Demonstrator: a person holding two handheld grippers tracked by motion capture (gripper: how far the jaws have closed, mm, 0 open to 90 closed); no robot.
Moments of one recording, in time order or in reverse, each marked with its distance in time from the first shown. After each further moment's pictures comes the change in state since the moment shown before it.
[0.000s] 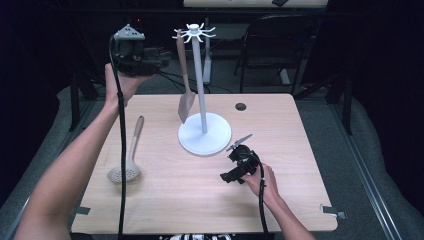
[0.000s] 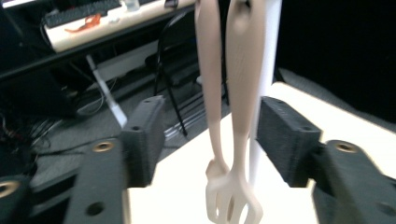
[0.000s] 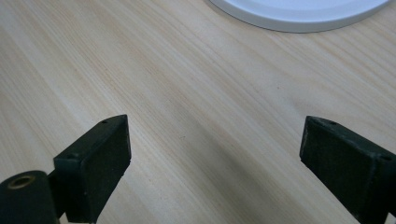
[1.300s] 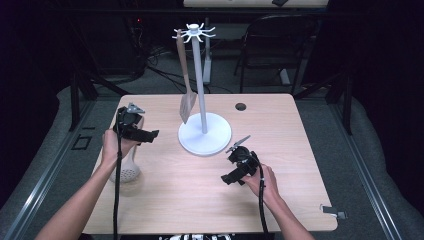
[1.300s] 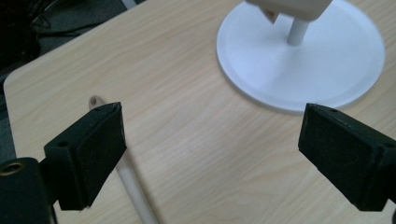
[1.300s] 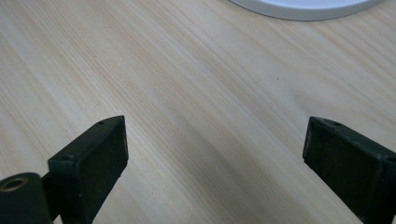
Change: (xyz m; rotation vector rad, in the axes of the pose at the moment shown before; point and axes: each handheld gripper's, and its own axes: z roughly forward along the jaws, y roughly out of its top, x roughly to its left) left arm -0.006 -0.189 0.032 0.393 0.082 -0.061; right arm -0.001 -0.002 0.007 0.033 -0.025 -0.027
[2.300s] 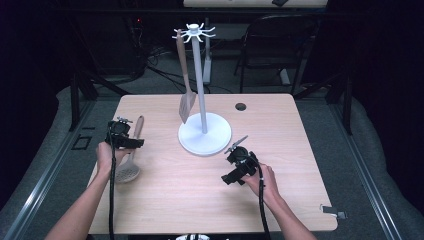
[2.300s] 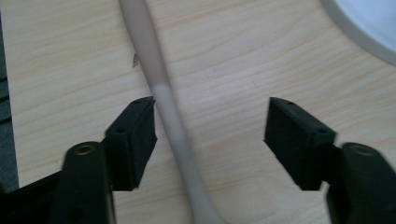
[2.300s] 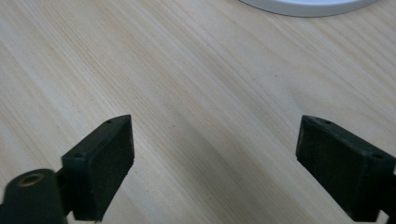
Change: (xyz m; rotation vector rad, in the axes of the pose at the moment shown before) left arm 0.046 -0.057 0.047 0.175 0.060 -0.251; right arm 0.002 0.002 0.002 0.032 -0.024 -0.020
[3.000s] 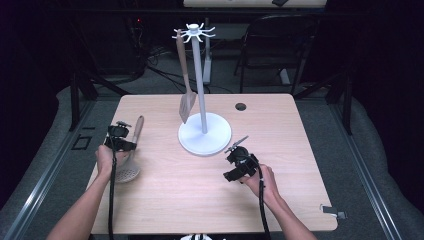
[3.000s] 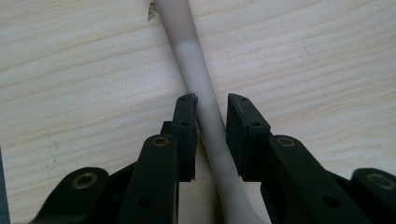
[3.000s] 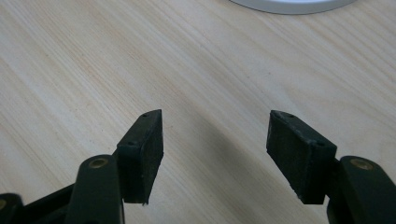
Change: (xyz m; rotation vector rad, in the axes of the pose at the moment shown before) left arm 0.016 -0.010 0.026 0.114 0.016 -0.034; right arm 0.004 -0.001 -0.001 -0.025 -0.027 0.054
